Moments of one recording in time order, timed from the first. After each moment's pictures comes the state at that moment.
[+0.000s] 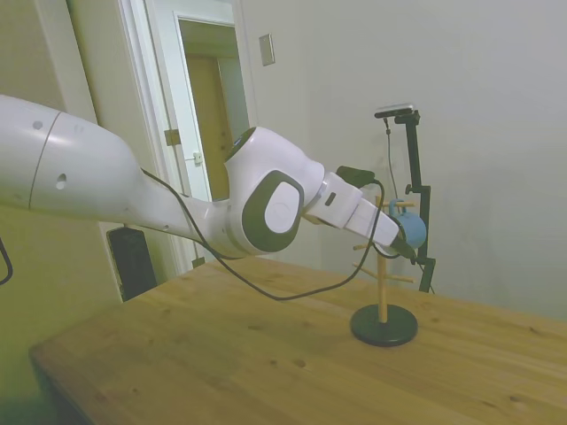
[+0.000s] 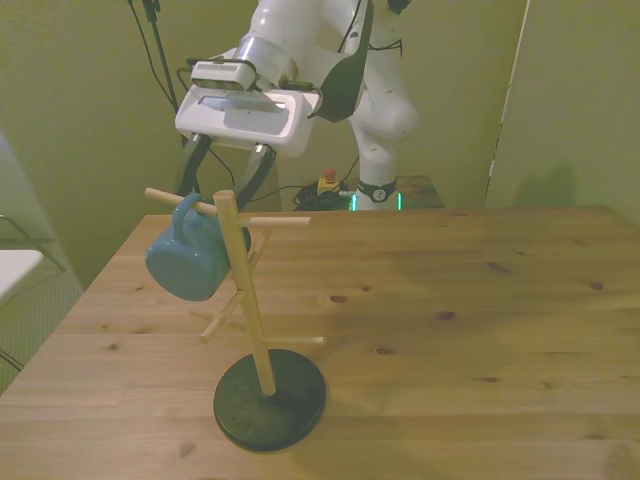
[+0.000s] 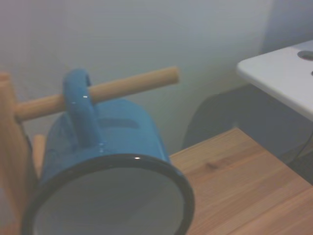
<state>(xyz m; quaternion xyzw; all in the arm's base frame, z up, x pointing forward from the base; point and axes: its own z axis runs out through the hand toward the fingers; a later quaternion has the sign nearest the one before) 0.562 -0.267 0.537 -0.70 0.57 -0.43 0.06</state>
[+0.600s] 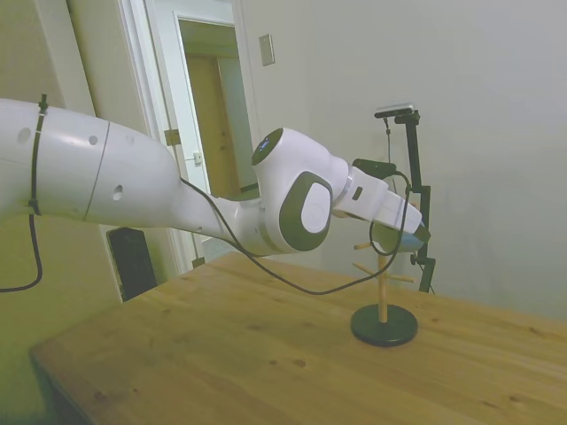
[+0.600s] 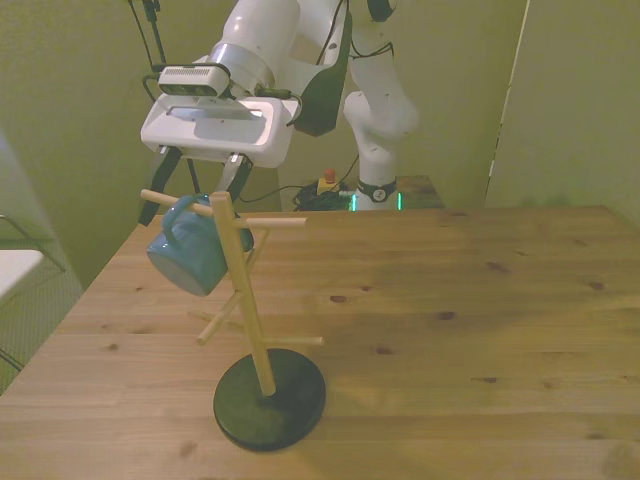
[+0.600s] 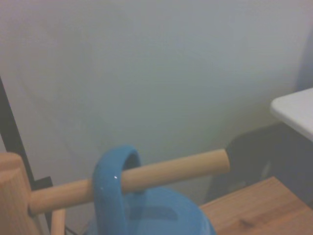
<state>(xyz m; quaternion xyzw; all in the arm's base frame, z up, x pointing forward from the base) 0.606 -0.281 0.540 -0.71 0.52 -0.47 0.09</state>
